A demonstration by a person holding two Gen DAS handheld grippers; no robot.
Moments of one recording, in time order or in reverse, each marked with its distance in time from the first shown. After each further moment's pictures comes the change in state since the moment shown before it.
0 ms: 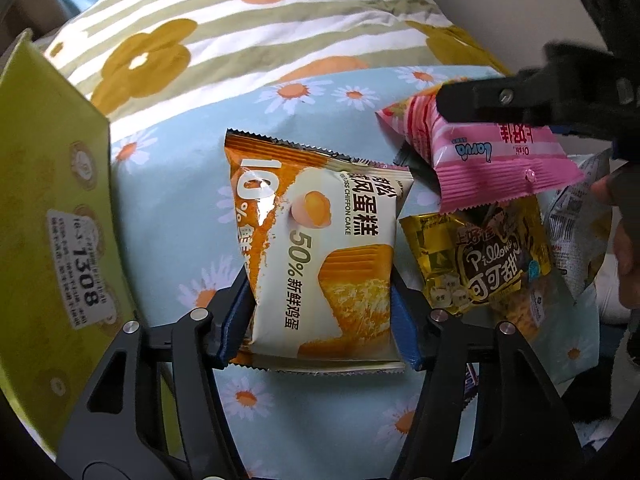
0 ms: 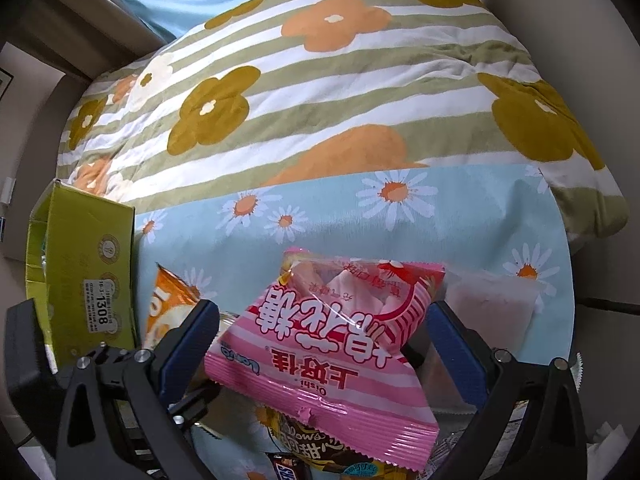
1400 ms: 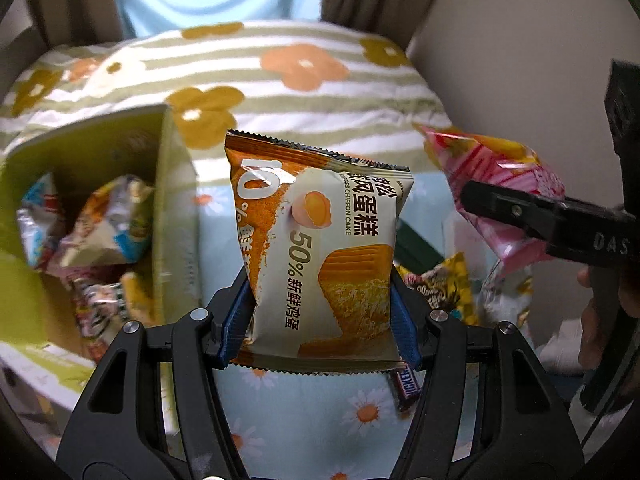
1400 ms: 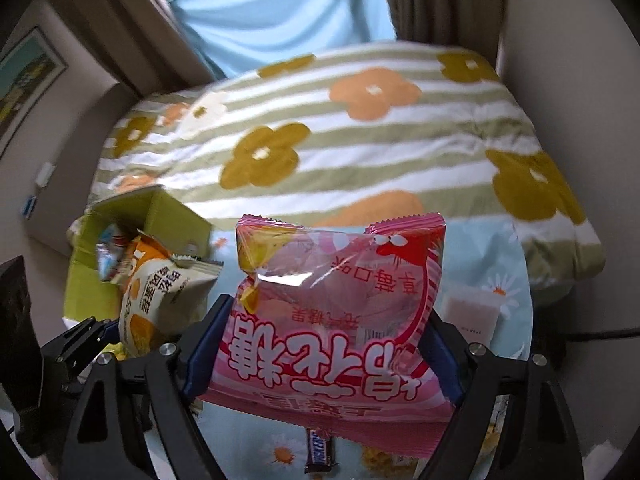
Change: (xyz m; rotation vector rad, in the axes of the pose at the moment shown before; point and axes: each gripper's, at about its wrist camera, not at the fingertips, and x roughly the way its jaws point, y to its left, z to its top) left arm -0.136 0.014 -0.027 -0.163 -0.298 0.002; right arm -0.112 0.045 -0.036 -0.127 -0.232 0.064
